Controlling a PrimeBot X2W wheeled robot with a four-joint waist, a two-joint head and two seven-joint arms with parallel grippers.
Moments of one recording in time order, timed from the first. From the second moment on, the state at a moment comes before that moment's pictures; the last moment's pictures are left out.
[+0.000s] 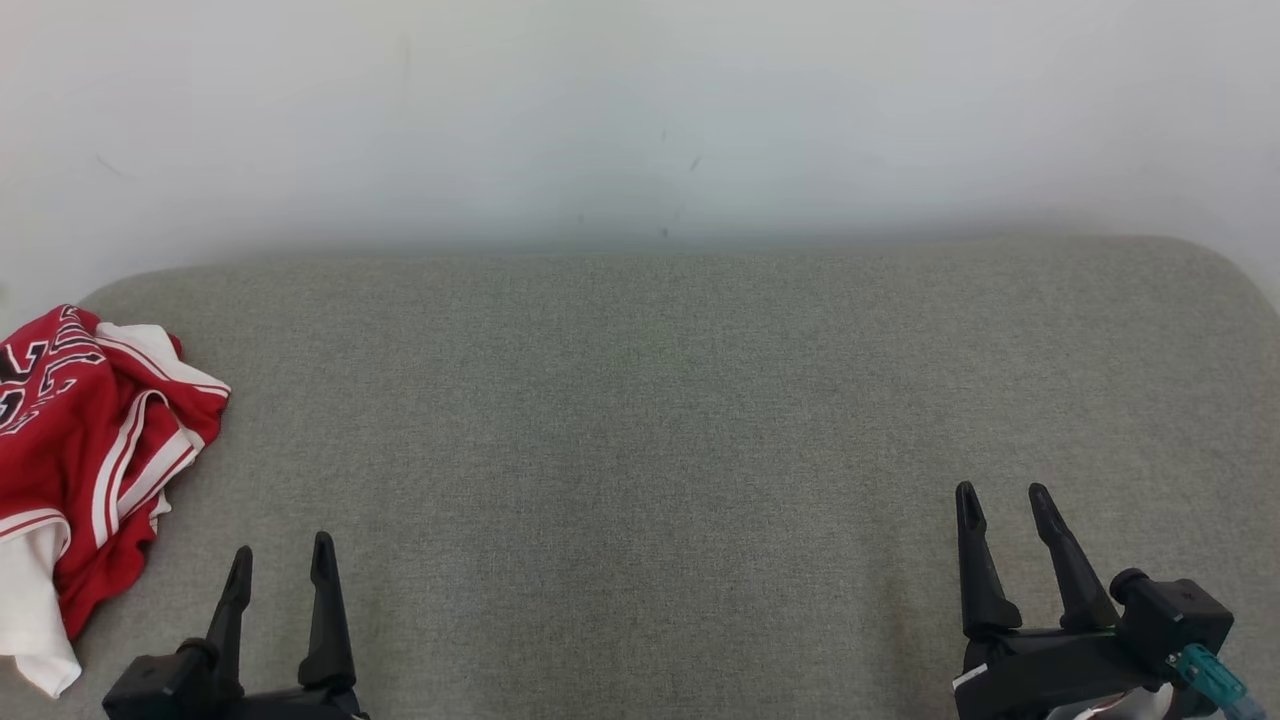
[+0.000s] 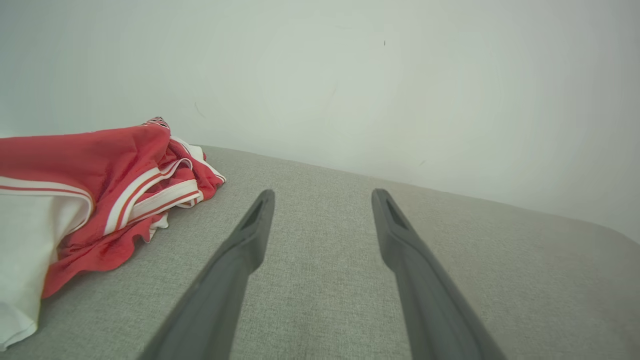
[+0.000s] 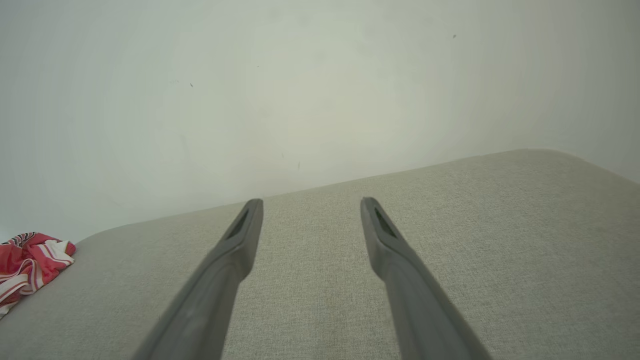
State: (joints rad) left arm -0.03 0.10 0.00 0.13 -0.34 -0.04 -0.19; right arm -0.06 -0.05 0.02 0.17 0.29 0.13 -0.19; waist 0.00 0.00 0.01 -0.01
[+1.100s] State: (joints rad) left arm -0.02 0.14 -0.01 0.13 -0.17 -0.07 -0.22; right arm -0.05 -0.05 0.01 0.19 0.06 0.13 -0.26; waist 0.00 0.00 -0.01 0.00
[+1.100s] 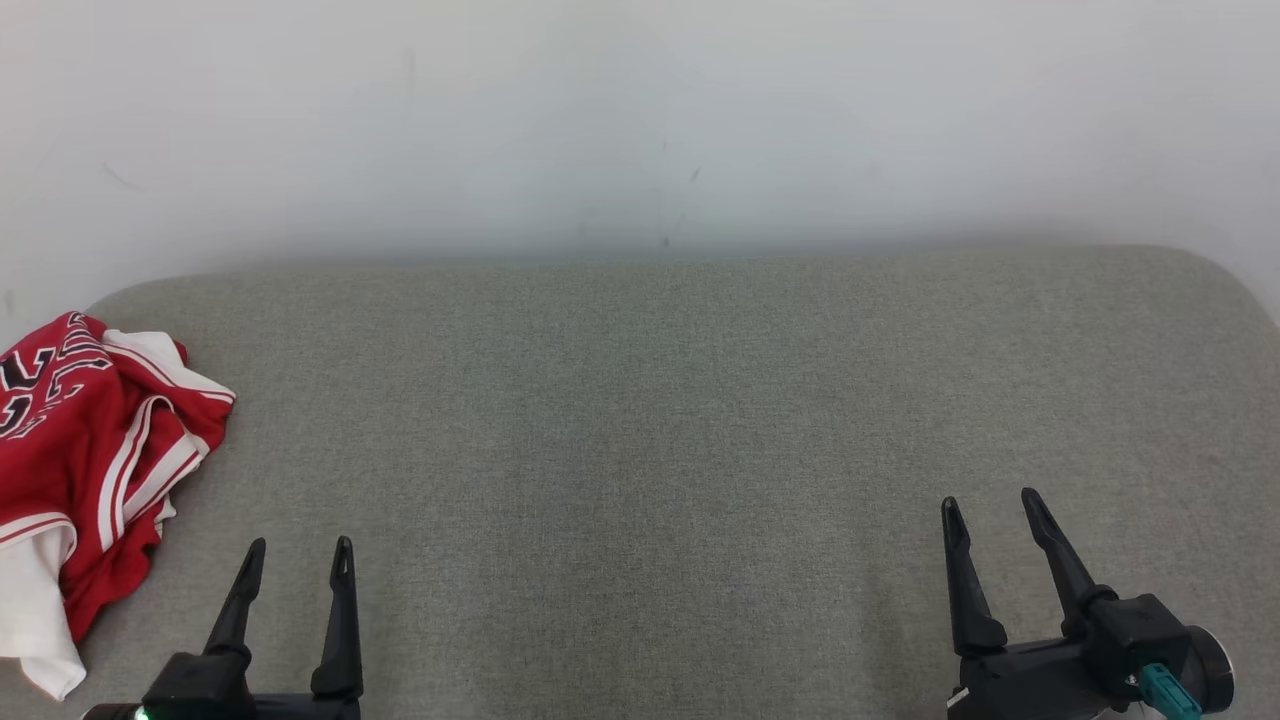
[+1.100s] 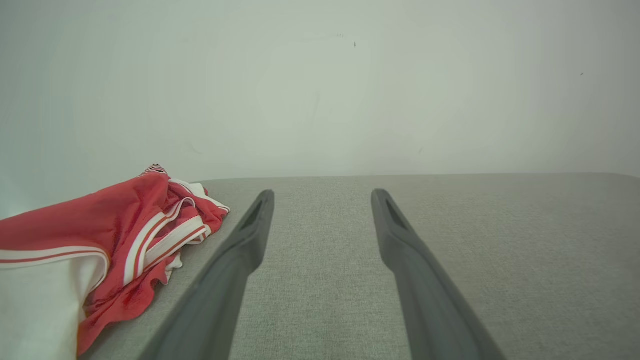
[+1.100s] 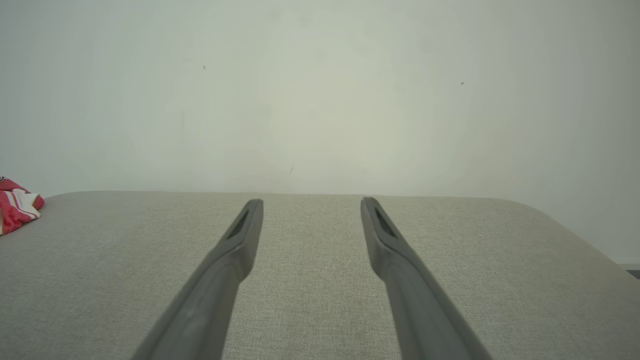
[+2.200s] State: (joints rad) left arm 0.00 0.14 -0.03 0.06 -0.23 -0.07 -0.15; right arm -0.04 -0.05 0.02 0.19 0.20 0.13 -0.24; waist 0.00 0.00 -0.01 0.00
